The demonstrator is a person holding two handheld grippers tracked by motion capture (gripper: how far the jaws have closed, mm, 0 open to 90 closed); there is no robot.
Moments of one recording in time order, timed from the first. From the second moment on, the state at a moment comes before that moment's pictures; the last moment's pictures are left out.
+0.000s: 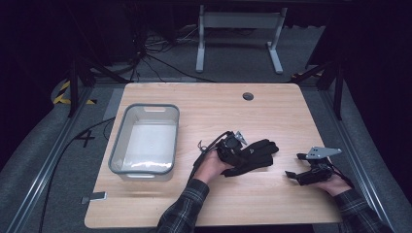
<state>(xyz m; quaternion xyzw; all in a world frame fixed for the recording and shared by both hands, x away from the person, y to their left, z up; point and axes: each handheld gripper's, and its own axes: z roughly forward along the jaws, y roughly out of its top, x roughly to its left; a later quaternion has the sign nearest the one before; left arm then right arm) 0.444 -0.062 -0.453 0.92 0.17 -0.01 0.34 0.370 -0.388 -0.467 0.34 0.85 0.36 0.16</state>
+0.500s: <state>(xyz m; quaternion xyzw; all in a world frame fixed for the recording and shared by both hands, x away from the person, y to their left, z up) 0.443 -0.062 -0.446 0.91 0.20 -0.04 0.35 0.370 -0.388 -0.467 0.34 0.85 0.36 0.16</state>
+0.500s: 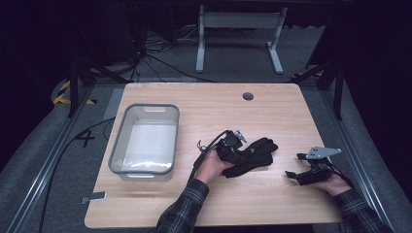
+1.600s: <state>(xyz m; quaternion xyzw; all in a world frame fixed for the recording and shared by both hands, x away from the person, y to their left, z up) 0.430 0.005 -0.367 0.88 0.28 0.01 0.38 0.370 -0.388 -0.467 0.34 0.85 0.36 0.16</state>
